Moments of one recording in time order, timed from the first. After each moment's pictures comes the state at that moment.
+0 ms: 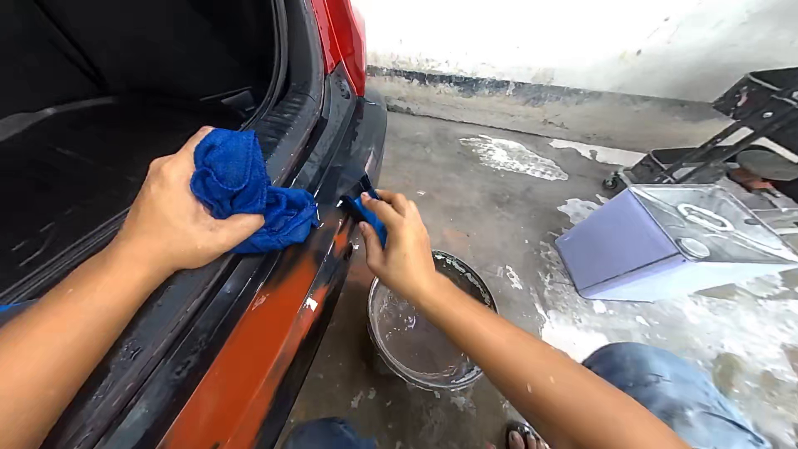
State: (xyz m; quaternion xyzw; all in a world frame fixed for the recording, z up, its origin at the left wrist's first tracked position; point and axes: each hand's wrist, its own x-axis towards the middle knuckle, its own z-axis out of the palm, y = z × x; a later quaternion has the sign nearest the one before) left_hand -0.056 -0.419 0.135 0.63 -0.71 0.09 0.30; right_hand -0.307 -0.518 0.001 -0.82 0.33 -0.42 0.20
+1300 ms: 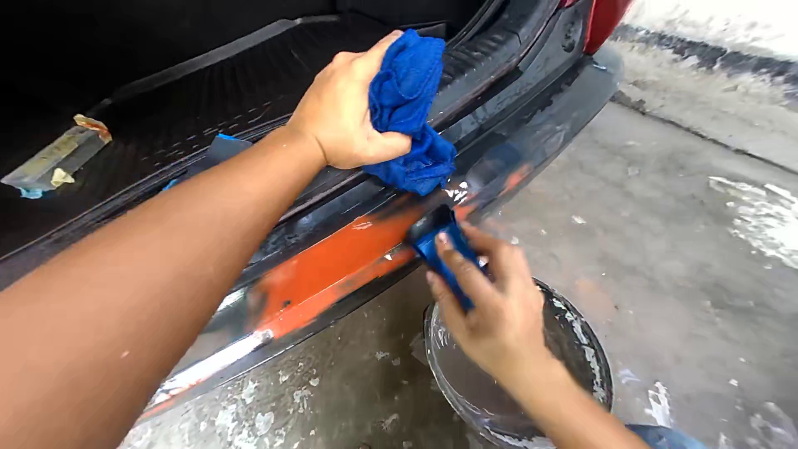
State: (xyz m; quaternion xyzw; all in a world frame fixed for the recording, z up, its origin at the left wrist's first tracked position) left_hand -0.070 -0.418 0.145 0.71 -0.65 0.17 0.21; right_hand -0.335 -0.496 -0.019 -0.88 0.09 -0.43 0.20
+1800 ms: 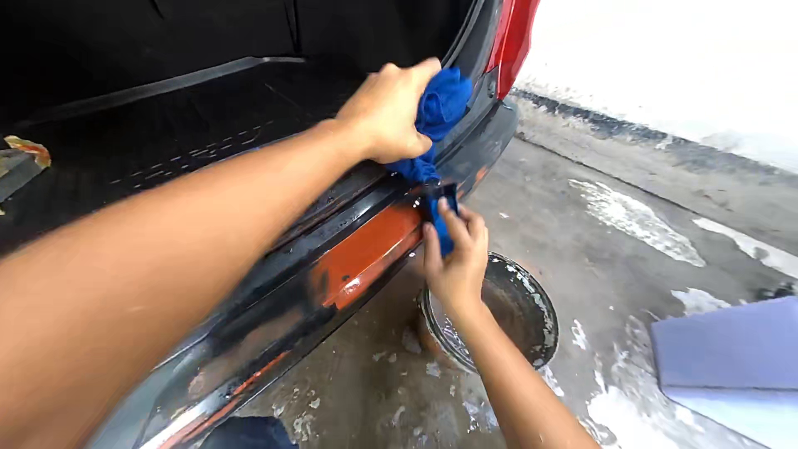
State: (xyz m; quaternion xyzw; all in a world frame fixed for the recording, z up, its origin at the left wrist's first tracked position) left_hand -0.115 -0.390 0.201 0.74 -0.65 0.10 0.17; right_hand -0.300 -0.412 -0.011 -0.81 0.26 -0.49 0.20
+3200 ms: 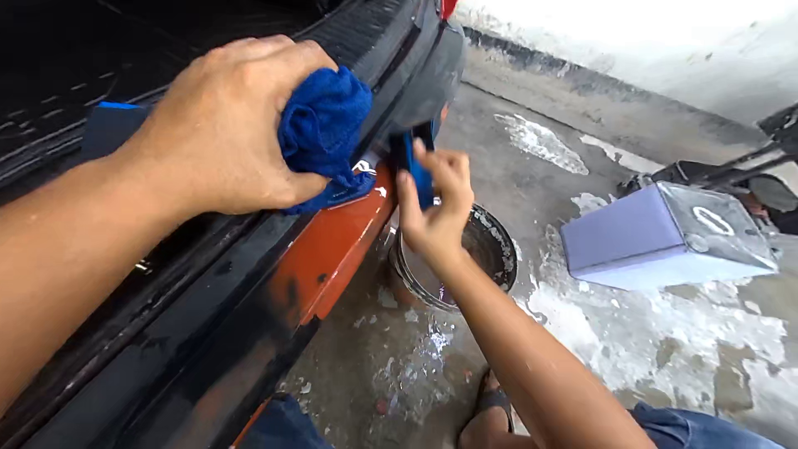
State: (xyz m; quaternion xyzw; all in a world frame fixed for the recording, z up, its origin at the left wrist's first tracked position) left_hand -0.068 -0.307 0.144 0.63 -0.75 0.11 0.19; right_hand -0.276 -0.427 -0.017 -0.75 0.23 -0.58 0.20
